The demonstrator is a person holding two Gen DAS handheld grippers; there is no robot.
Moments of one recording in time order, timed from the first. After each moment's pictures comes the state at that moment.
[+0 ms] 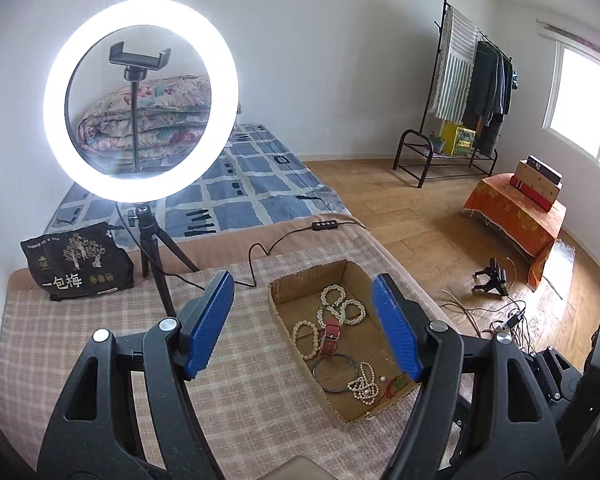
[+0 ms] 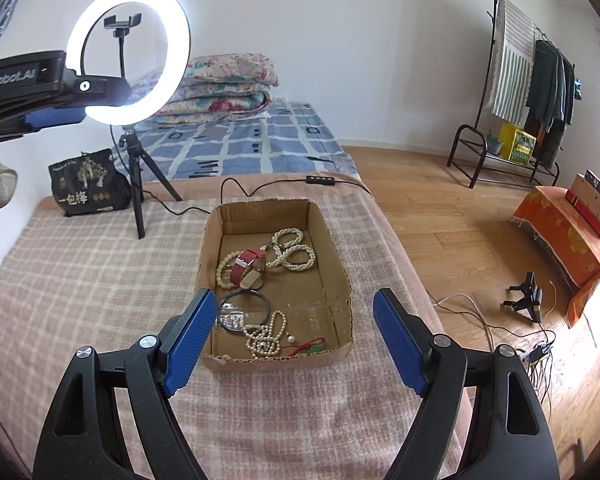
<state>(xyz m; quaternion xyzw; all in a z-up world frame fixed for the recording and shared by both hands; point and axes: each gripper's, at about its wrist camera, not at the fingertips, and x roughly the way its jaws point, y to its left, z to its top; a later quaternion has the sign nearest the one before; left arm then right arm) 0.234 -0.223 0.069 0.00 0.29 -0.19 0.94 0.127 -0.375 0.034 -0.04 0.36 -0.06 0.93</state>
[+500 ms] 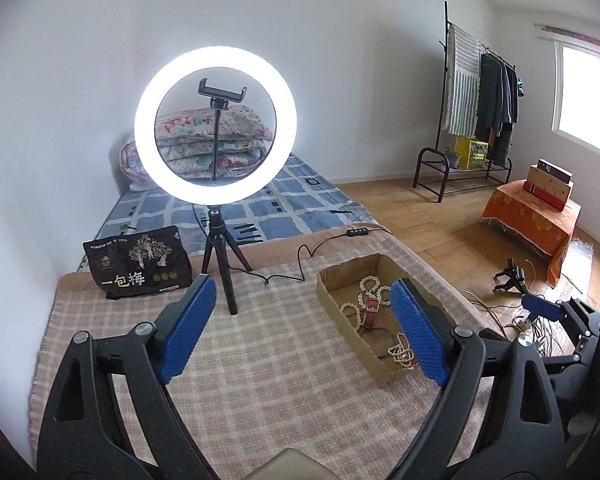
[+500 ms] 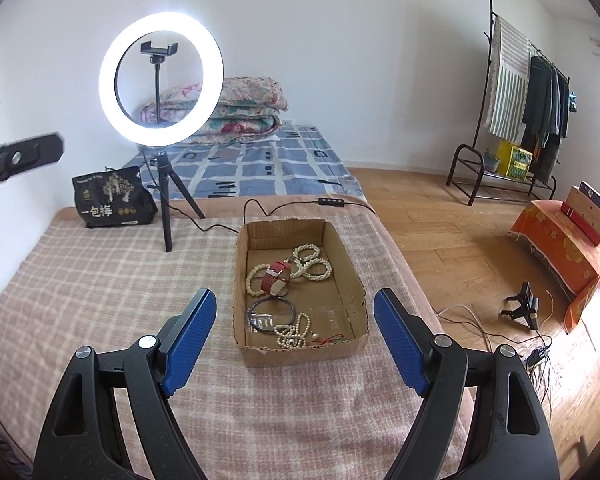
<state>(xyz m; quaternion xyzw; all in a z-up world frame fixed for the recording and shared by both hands) 0.144 -0.142 0.073 0.02 0.24 -0.15 0.96 0.087 -0.339 0.062 -0.04 0.32 -0.06 0.94</state>
